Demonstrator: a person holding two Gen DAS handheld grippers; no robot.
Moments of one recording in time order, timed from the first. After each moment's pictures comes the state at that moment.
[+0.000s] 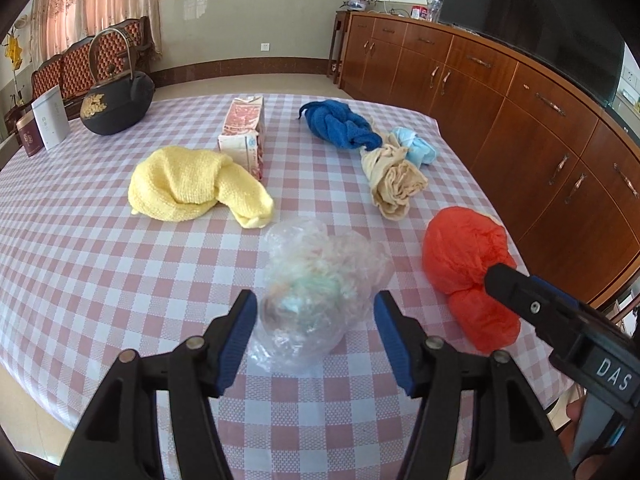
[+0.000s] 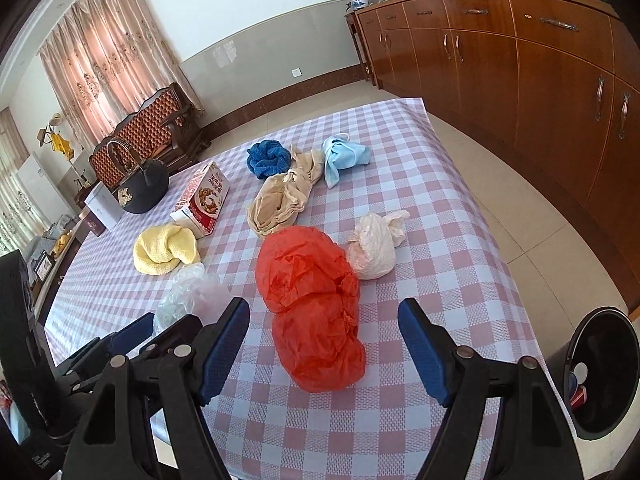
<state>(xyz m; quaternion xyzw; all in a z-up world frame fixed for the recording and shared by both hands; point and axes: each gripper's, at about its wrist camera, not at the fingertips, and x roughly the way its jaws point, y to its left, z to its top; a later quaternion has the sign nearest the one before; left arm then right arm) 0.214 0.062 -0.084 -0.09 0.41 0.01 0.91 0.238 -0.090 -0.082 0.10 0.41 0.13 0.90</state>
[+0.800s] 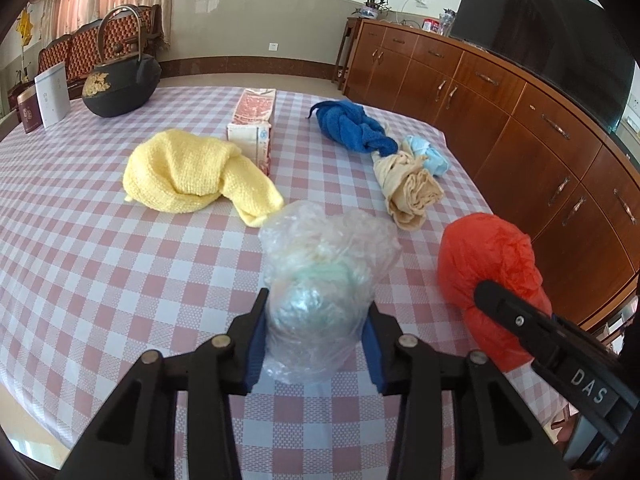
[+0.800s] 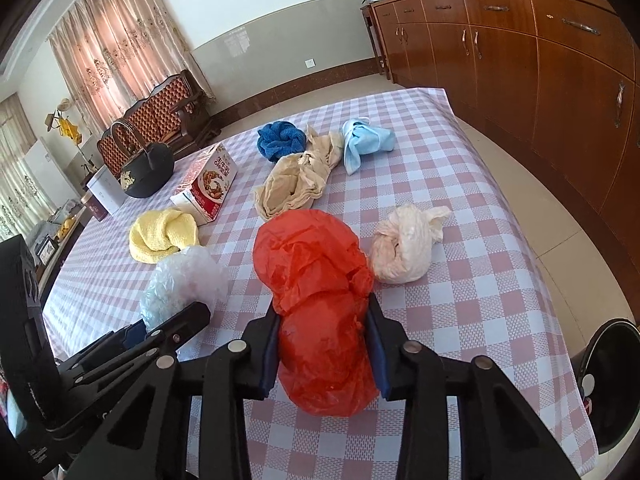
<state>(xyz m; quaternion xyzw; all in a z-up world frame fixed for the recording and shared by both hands) 0.218 0.075 -0.093 -0.13 0.40 0.01 0.91 0.252 -0.072 -0.098 0.08 0.41 0.15 0.89</state>
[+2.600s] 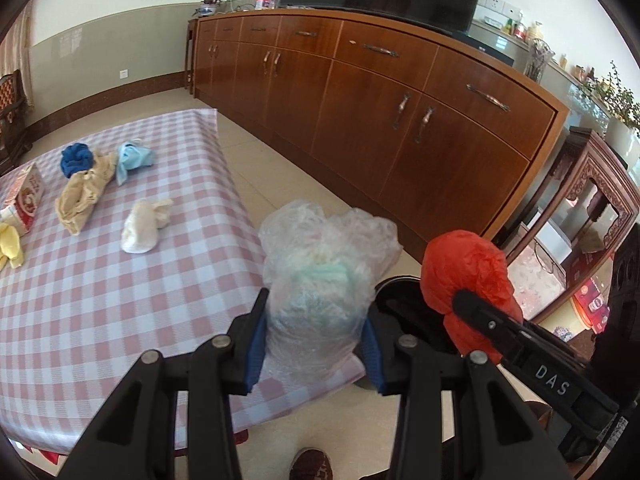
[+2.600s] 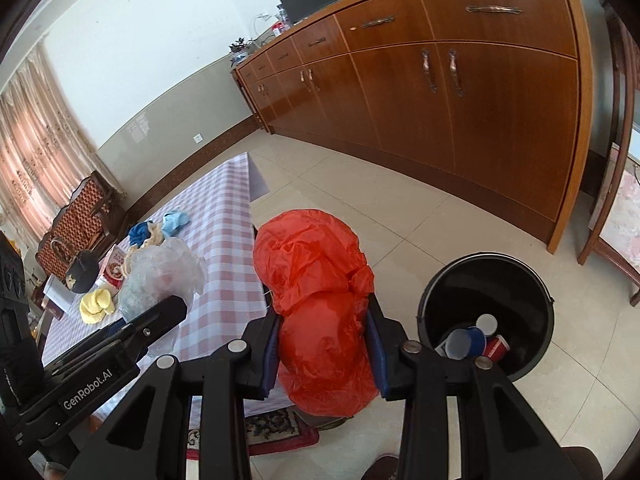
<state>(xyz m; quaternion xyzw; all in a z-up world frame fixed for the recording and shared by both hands) 0.174 -0.164 -0.052 -0.03 0.40 -0.22 0.89 0.108 -0.322 -0.066 0.20 0.36 -0.05 0.91</state>
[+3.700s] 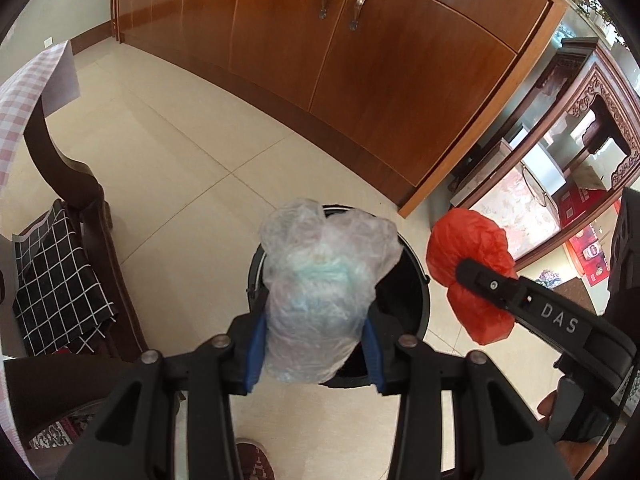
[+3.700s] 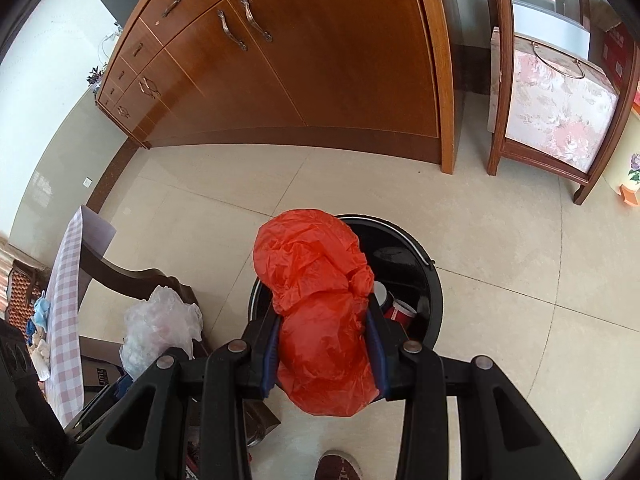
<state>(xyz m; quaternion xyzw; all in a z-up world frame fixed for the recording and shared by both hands) 0.204 -0.343 -0.150 0.02 0.51 -0.29 0.81 0.113 -0.522 -0.169 0.31 0.43 -0.22 0.82</state>
